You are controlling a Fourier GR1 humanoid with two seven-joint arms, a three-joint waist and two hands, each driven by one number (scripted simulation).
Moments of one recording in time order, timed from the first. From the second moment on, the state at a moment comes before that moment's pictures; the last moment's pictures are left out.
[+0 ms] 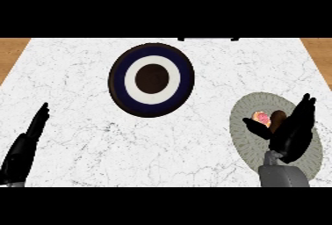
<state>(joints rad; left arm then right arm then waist) 0.08 0.52 -0.11 -1.45 0.05 0.22 -0.15 -0.12 0.00 -0.08 -1.49 1.14 -0.64 0.67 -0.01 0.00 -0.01</state>
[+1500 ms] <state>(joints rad) 0.08 0.44 -0.06 -1.46 -0.03 0.17 -0.13 -0.28 -0.06 -0.24 -1.53 1.06 0.20 1.02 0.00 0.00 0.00</state>
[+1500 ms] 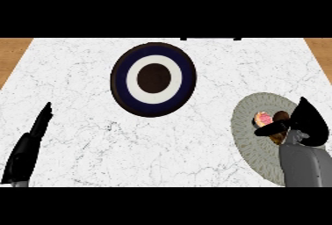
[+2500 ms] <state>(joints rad) 0.11 0.37 0.04 -1.52 -0.10 0.08 -0.12 -0.26 -0.11 -0.26 -1.32 0.98 0.08 0.92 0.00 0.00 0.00</state>
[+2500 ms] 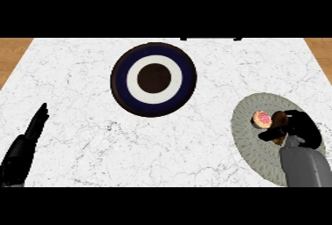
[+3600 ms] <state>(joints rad) 0.10 0.32 0.09 -1.53 -0.16 0.03 -0.12 -0.27 -0.23 -0.16 -1.16 0.91 -0.17 0.28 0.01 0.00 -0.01</state>
